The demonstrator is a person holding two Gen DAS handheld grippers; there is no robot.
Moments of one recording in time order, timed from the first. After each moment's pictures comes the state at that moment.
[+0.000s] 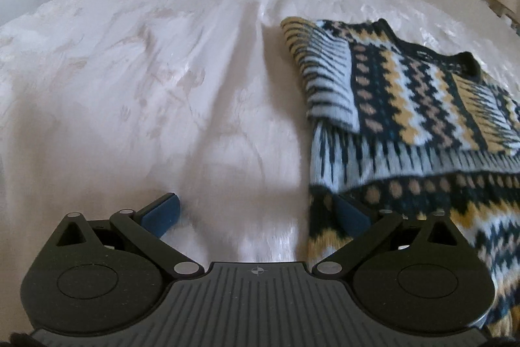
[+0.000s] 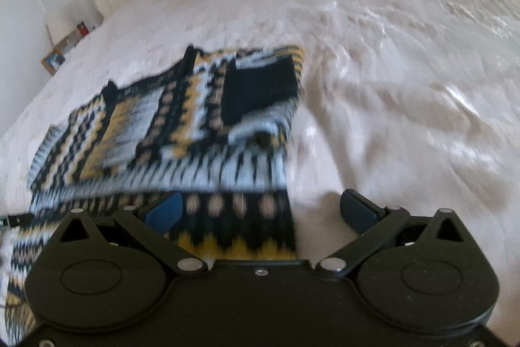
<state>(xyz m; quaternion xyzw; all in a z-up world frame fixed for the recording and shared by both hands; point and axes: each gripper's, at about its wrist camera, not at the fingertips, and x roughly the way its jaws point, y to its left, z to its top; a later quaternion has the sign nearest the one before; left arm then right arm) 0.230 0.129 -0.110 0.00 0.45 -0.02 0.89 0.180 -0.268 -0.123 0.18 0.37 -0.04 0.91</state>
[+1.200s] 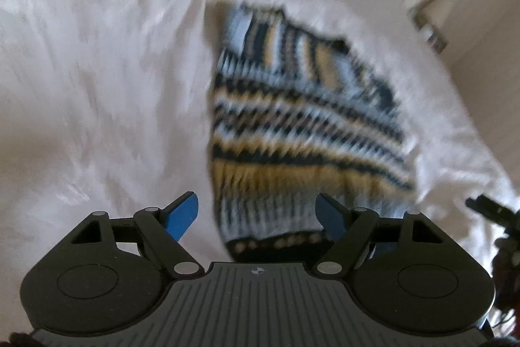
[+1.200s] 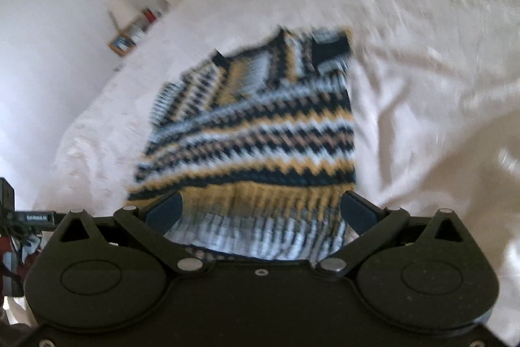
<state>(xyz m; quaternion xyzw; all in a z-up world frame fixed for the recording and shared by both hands) 0.054 0.170 0.005 -0.13 0.48 -0.17 0.85 0.011 -0.227 -0.013 0.20 0.35 0.08 0.91</state>
